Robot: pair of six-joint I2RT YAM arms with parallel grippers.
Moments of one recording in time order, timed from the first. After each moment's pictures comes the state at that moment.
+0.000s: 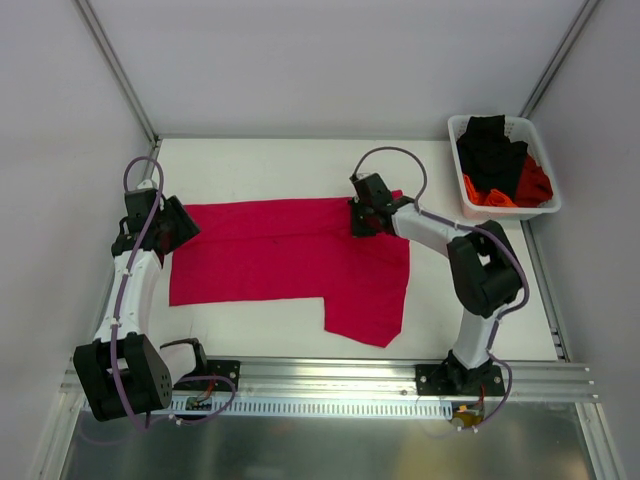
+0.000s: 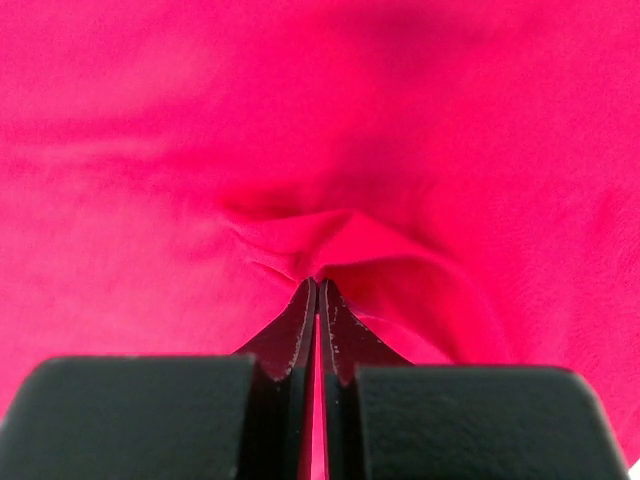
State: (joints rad) left arm 0.22 1.12 0.84 -0.48 0.10 -0.43; right arm 0.56 1.87 1.26 -0.33 0.02 0.35
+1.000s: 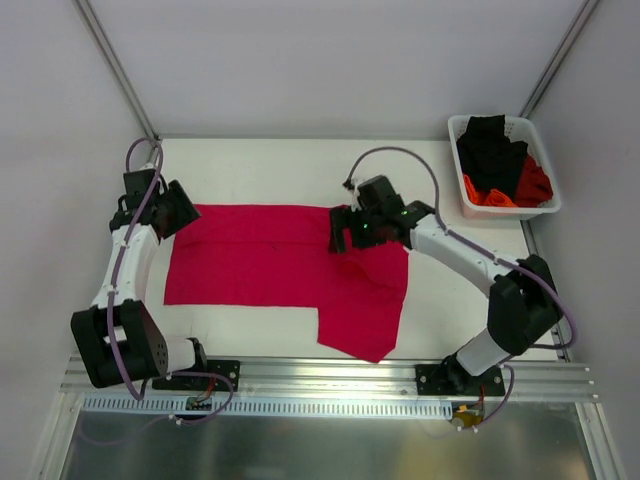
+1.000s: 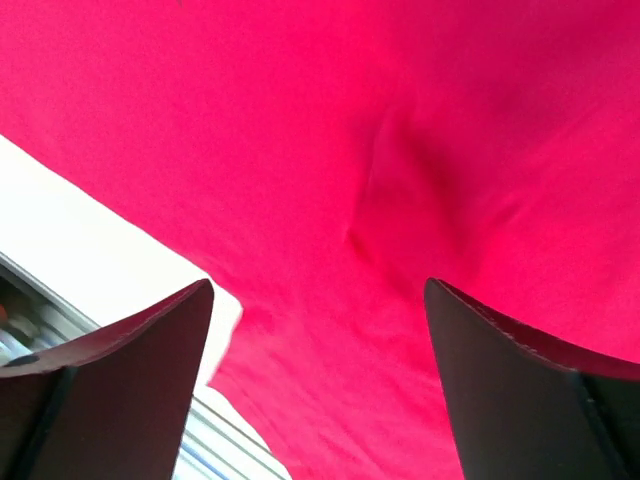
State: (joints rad) left arm 0.22 1.26 0.98 -0.51 0.13 -0.40; right arm 0.68 1.58 1.15 -0.51 -0.17 0.35
